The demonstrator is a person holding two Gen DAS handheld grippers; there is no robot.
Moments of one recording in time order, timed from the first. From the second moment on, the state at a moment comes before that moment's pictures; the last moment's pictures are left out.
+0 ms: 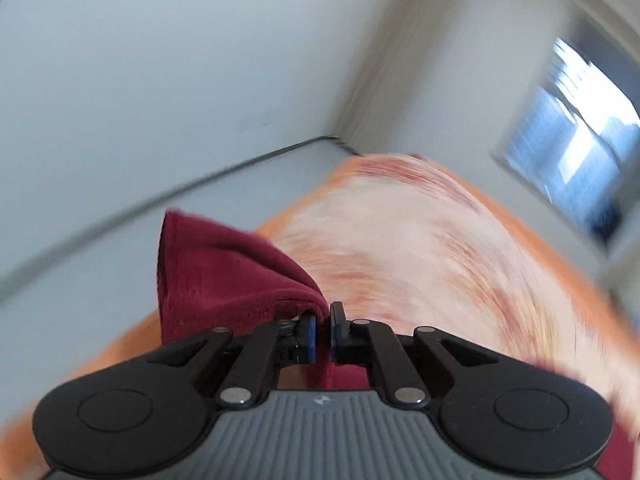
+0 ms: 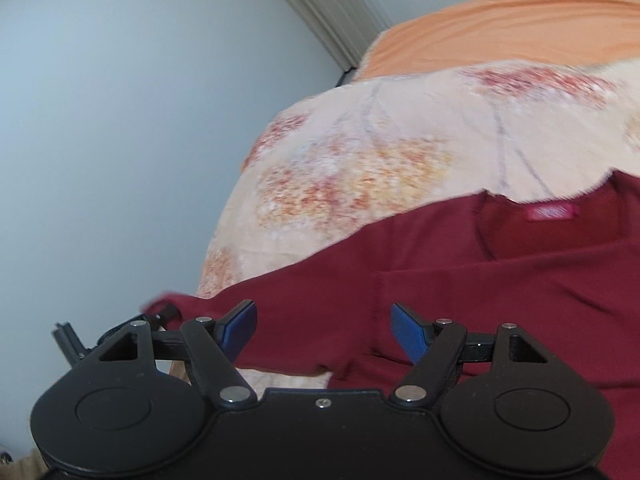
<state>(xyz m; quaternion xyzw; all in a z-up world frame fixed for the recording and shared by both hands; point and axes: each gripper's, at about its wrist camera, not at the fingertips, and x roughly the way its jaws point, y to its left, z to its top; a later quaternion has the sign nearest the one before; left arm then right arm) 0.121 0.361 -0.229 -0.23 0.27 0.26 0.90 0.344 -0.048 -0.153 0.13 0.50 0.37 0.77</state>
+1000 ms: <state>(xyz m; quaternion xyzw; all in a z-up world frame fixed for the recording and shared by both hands) 0.241 0.040 -0.286 0.26 0.33 -0.05 0.91 0.412 -0.160 -0.294 0.46 0.59 0.22 0.62</state>
